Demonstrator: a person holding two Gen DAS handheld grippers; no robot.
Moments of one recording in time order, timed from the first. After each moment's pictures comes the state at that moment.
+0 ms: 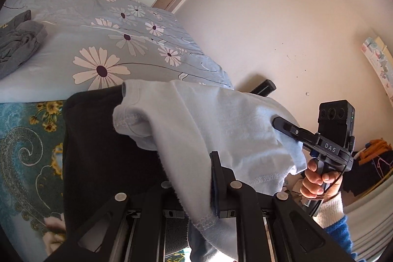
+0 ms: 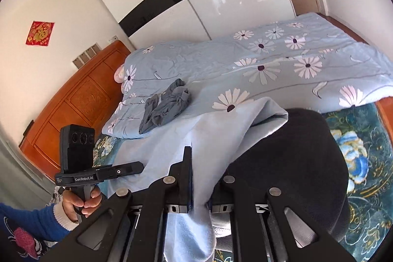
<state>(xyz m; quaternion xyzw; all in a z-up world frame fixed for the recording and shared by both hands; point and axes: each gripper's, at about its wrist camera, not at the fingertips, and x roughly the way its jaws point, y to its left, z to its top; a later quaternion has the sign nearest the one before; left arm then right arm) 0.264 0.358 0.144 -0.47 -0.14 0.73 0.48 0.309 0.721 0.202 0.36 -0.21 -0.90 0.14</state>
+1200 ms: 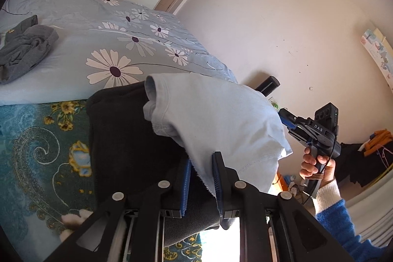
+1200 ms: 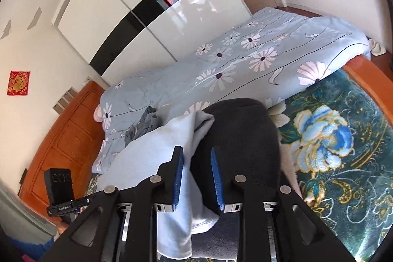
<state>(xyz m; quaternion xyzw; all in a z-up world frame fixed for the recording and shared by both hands) 0.266 0.307 0.146 -0.45 -0.13 0.75 0.46 0.345 0.806 0.181 0.31 -0.29 -0.91 0.02</state>
